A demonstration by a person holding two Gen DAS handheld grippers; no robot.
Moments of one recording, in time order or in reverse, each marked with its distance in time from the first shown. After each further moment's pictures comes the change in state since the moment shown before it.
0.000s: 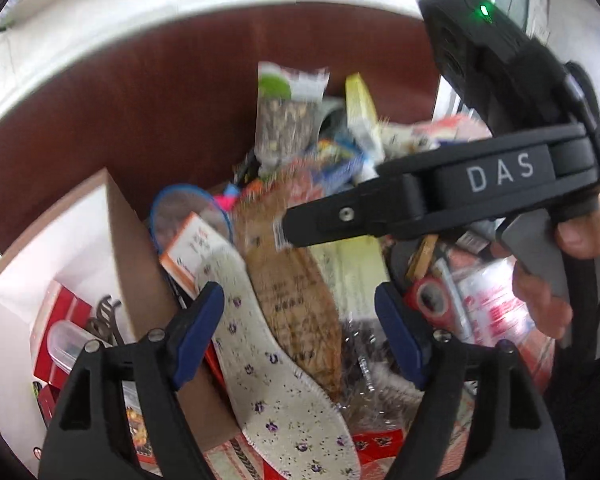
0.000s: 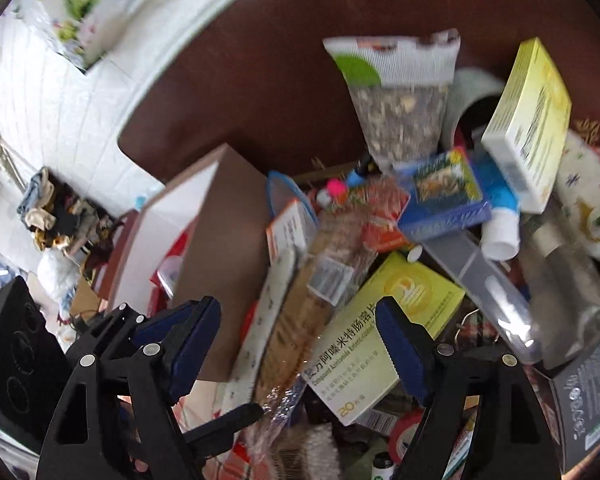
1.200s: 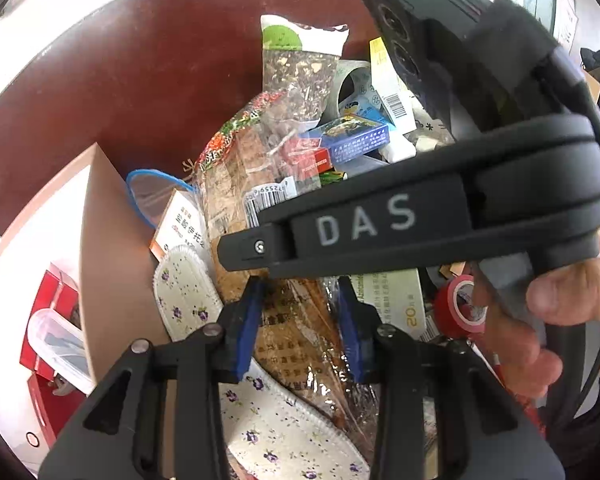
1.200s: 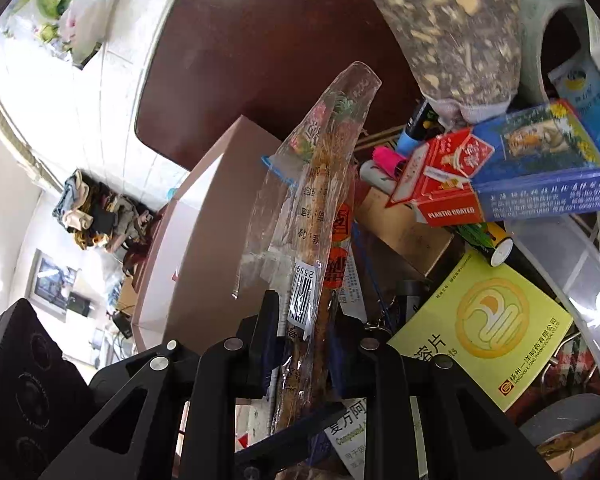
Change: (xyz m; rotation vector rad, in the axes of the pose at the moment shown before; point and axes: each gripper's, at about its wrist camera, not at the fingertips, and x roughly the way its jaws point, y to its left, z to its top) left arm 0.023 -0.017 -0.006 -0.014 0.049 0.102; right arm 0.068 -0.001 0.009 0.020 0.038 0.217
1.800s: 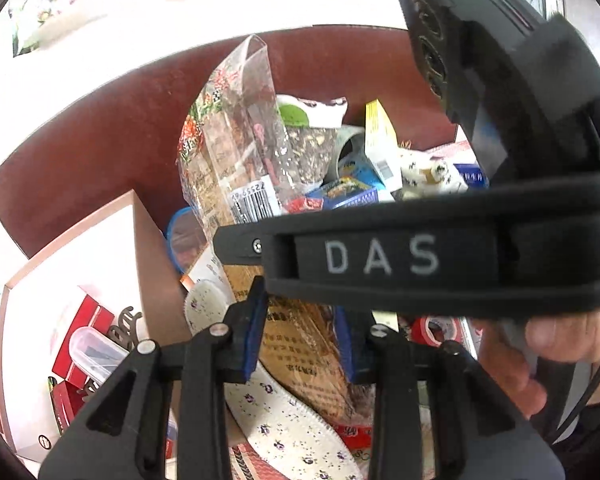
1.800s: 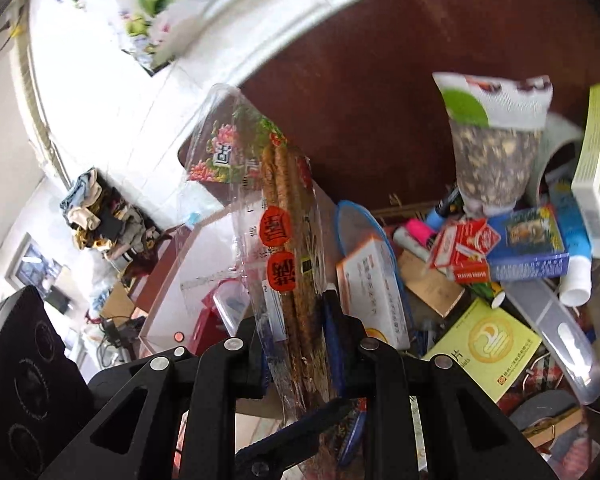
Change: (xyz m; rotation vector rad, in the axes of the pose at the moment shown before) left arm -0.066 0.009 0.004 -0.024 -0.153 -0.003; right arm -0.043 0.058 -0.002 -0.148 -0.175 -0.058
